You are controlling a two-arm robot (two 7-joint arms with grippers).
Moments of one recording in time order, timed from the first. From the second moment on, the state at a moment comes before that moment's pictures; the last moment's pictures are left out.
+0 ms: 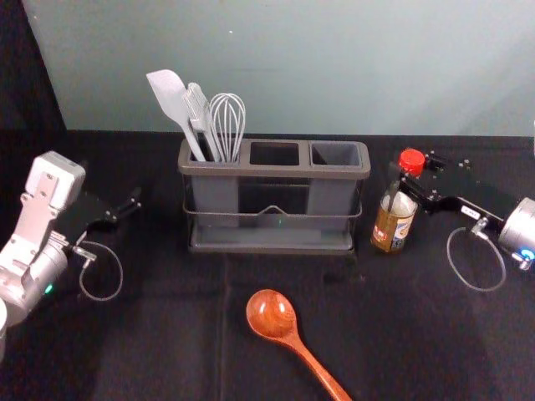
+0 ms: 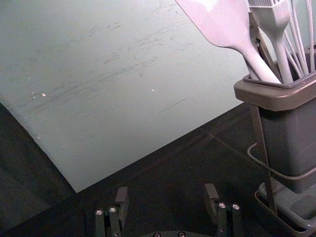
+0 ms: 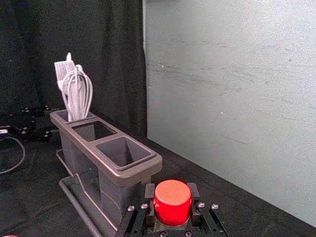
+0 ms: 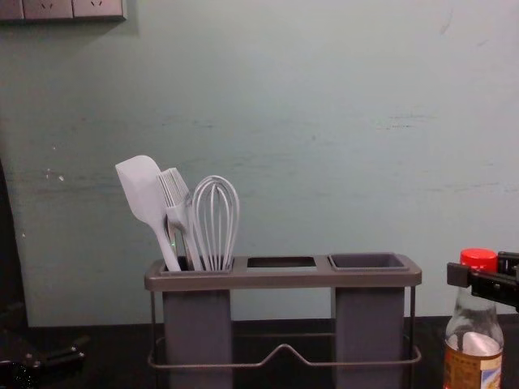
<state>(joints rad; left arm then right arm) -0.20 0.60 0.45 -1.41 -0.25 -0.12 0.03 0.35 0.54 -0.32 -1.27 0.51 -0.12 0.68</state>
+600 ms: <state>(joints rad) -0.20 0.60 0.45 -1.41 -0.25 -0.12 0.03 0.37 0.56 -0.34 -1.26 0.54 -0.14 0.71</state>
